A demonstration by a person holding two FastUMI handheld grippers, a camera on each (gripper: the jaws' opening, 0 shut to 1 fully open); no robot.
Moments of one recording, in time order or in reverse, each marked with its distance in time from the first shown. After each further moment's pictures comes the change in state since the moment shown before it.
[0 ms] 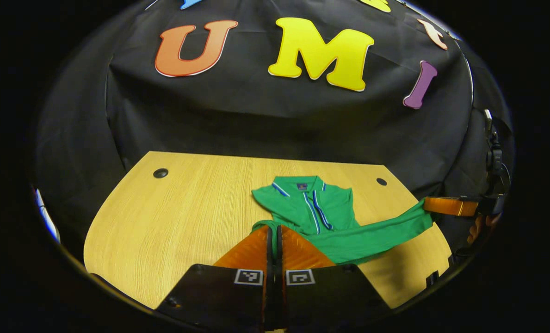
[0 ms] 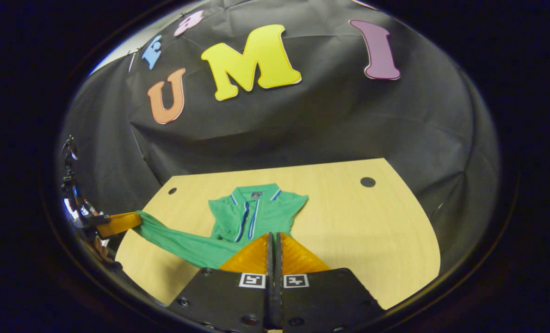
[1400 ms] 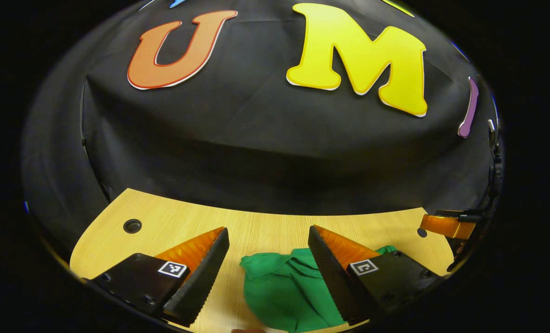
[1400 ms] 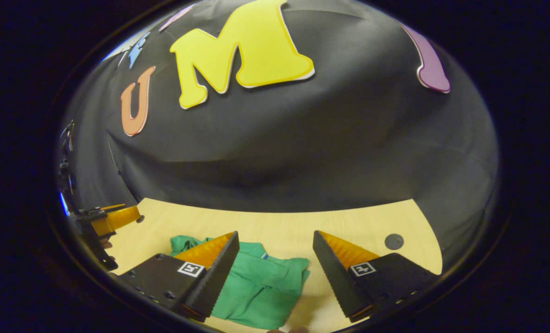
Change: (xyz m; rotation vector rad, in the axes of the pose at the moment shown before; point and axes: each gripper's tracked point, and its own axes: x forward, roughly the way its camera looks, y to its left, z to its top) left arm 0.187 0.044 0.099 -0.038 -0.092 0.144; right arm 0.191 -0.014 0.123 -0.068 -0.097 -0.037
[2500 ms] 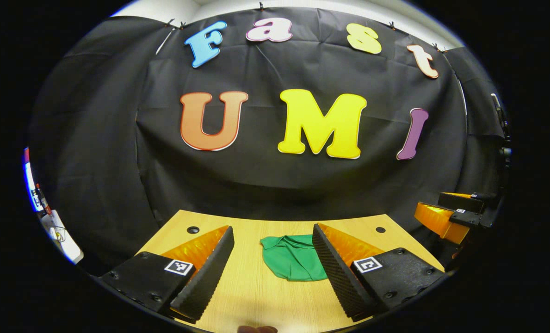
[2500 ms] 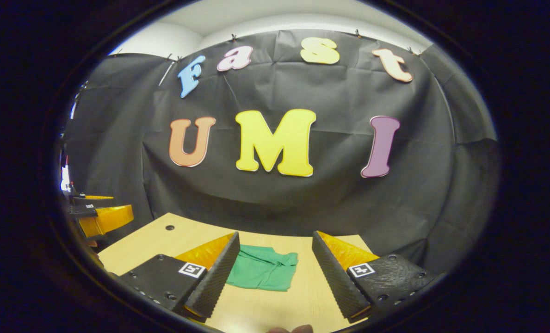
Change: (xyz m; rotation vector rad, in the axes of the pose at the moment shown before) left arm -0.350 -0.004 0.027 0.053 -0.259 -0.009; right arm -0.367 0.111 -0.003 -0.123 -0.347 -0.103
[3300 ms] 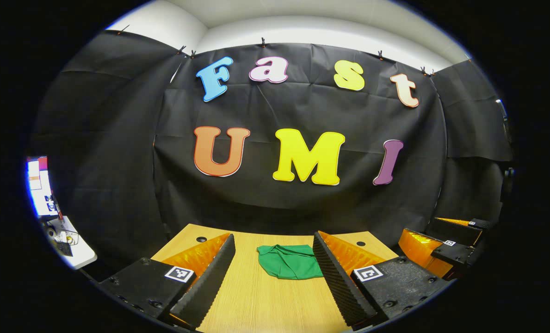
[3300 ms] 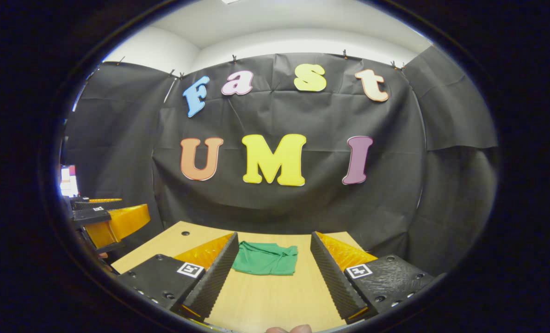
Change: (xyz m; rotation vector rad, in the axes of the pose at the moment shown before) left arm -0.126 -0.019 0.037 -0.006 -0.083 -0.027; right arm -0.148 0.034 0.014 0.037 -0.058 -0.041
